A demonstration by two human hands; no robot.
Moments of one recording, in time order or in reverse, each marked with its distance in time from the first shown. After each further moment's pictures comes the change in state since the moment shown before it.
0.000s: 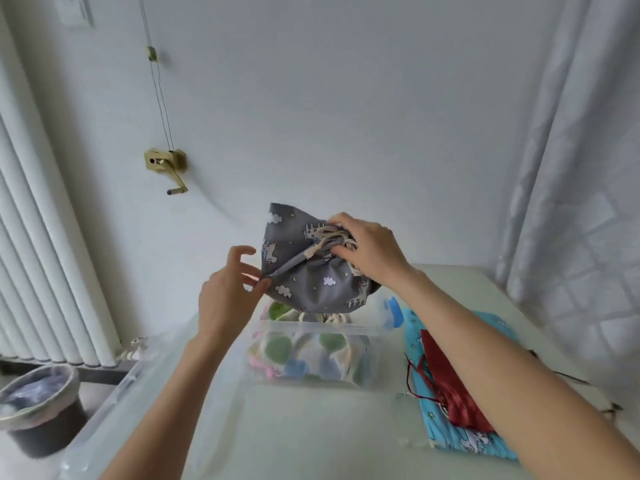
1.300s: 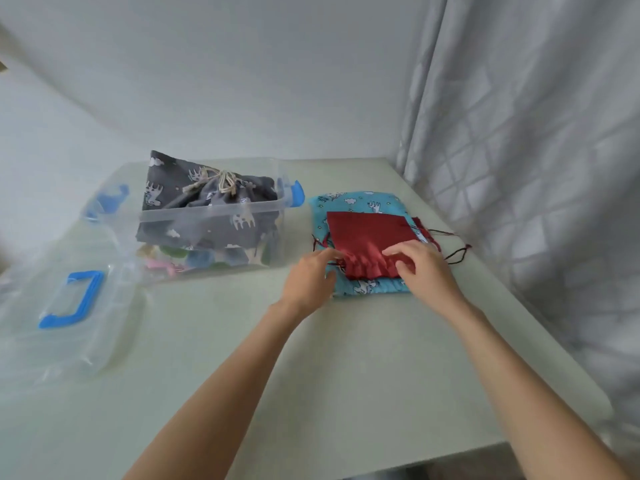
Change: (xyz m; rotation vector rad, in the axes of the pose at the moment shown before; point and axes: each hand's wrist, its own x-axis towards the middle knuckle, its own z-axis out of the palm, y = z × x) left_hand -0.162 0.094 0.181 -0.182 -0.750 0.242; right_hand -0.297 0.092 -0.039 -0.056 -0.044 0.545
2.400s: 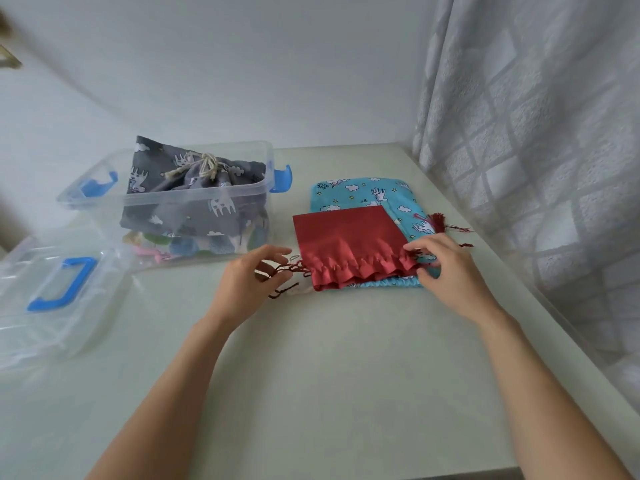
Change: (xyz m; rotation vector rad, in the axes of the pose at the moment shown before) left_hand -0.038 -0.034 -0.027 -0.175 0.231 -0.127; right_hand -0.009 0.054 -0.006 0.122 0.015 -0.086
